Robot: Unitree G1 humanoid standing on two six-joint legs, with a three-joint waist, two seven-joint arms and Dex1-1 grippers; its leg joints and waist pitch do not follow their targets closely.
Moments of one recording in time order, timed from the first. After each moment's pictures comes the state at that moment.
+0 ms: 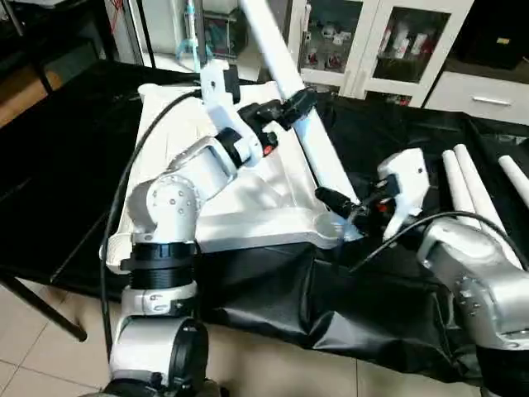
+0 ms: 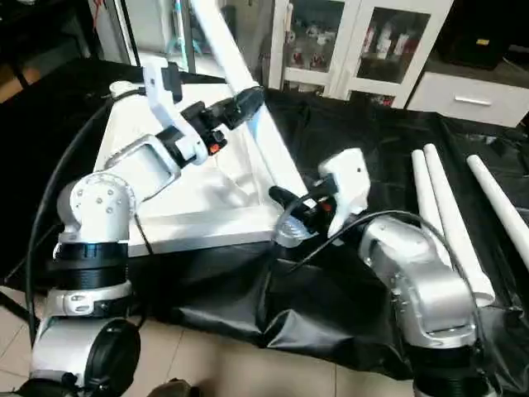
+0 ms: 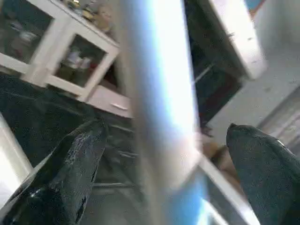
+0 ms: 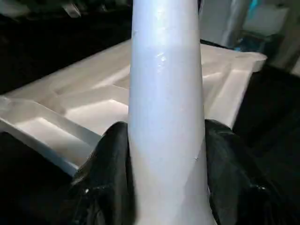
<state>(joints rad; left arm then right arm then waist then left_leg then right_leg) -0.80 -0.07 0.24 0.11 -0.65 0.81 -0.29 -0.30 -0.38 0.01 -0.27 0.31 0.61 0.56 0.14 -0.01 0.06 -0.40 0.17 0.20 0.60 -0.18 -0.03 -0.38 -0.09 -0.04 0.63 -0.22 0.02</state>
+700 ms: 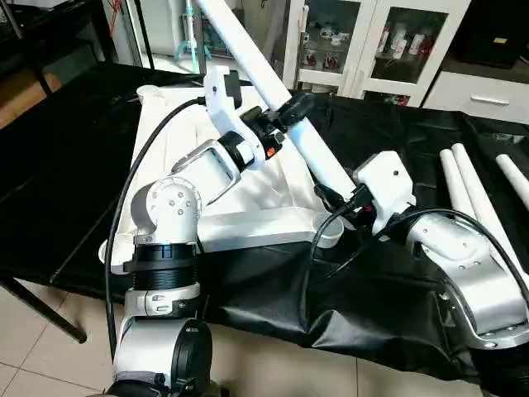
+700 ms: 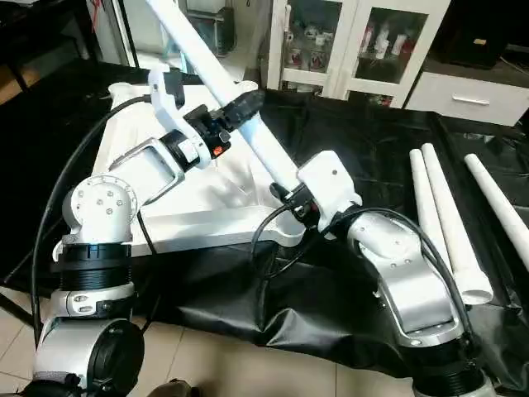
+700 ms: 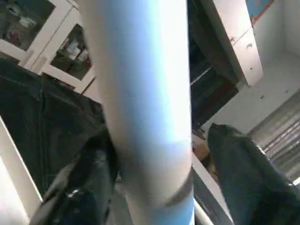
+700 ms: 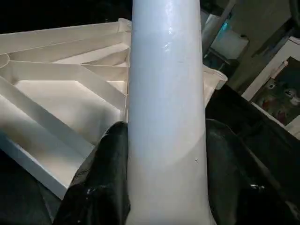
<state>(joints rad) -0.80 -0.09 0.28 0.13 -0.68 0.84 -0.23 -0.32 -0.42 0.15 -0.26 0.09 0.47 0.47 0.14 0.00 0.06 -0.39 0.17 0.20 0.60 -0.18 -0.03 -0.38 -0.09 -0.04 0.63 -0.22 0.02</state>
